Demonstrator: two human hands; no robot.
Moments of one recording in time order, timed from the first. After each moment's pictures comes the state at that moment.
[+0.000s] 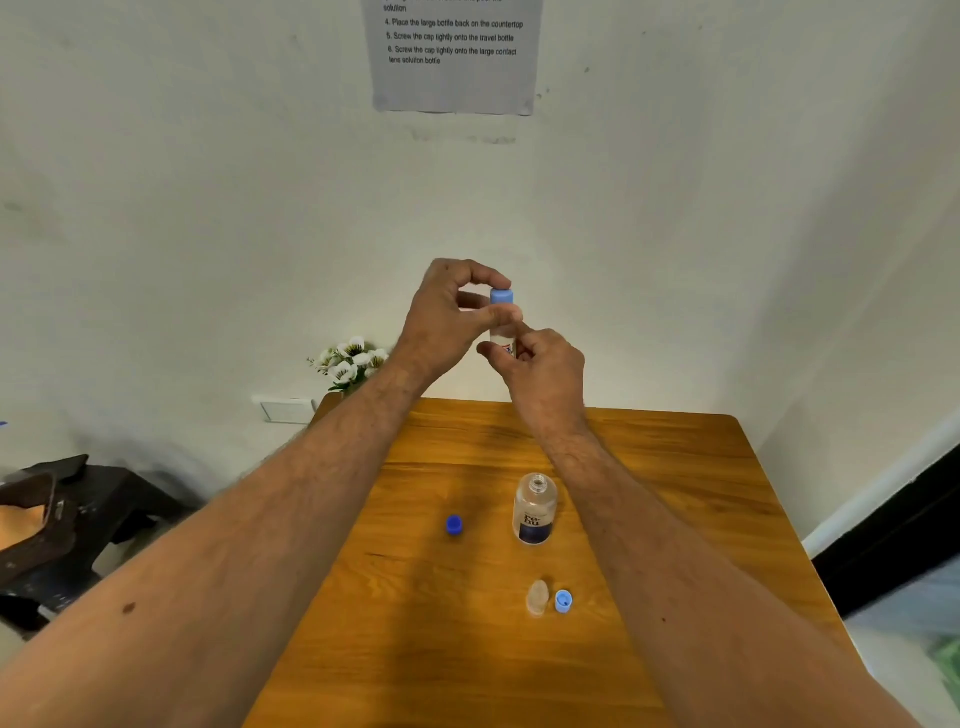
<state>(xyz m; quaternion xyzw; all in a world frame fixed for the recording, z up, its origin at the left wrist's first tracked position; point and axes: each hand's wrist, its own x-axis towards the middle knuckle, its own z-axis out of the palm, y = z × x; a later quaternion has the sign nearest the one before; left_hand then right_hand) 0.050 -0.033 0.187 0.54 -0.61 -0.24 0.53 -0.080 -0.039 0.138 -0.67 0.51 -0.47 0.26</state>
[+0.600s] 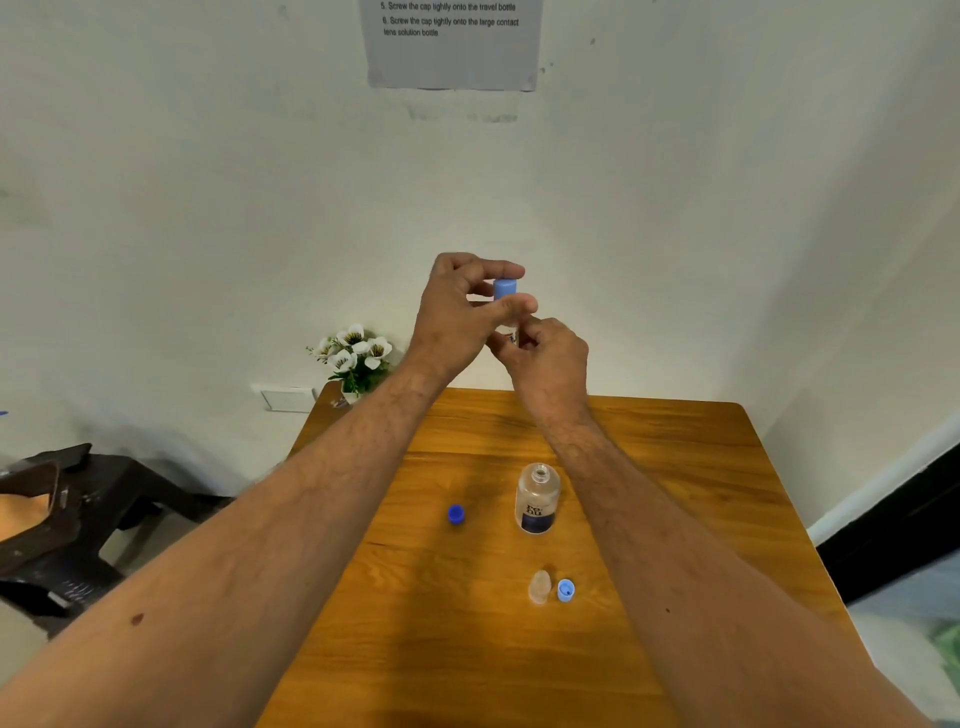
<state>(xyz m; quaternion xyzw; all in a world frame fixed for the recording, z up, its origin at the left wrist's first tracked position) 0.036 -0.038 0.175 0.54 -0.59 -0.24 0.55 -0.079 -0.050 0.130 -0.66 0.51 -0.47 0.27</state>
